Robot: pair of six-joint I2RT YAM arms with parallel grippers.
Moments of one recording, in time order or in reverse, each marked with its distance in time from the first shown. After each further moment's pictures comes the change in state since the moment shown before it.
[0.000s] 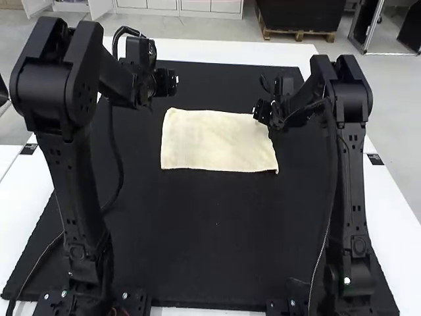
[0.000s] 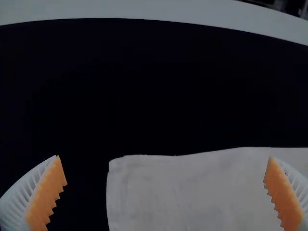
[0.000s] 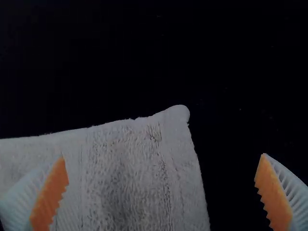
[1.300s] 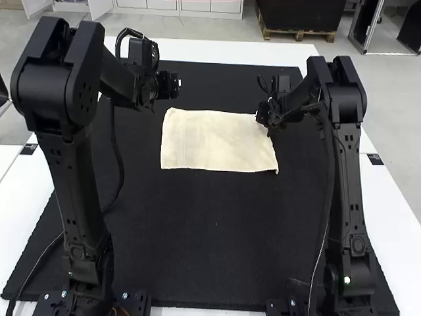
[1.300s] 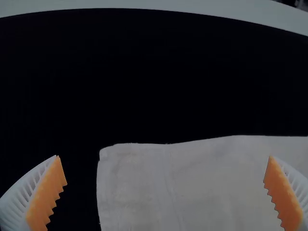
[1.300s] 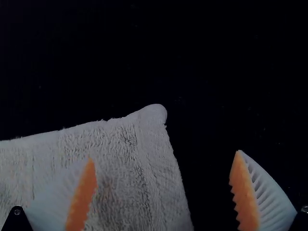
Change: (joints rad) left arm -0.019 0.000 0.000 -0.031 0.002 0.000; right arm 0.020 0.038 0.095 -0.140 0.078 -0.005
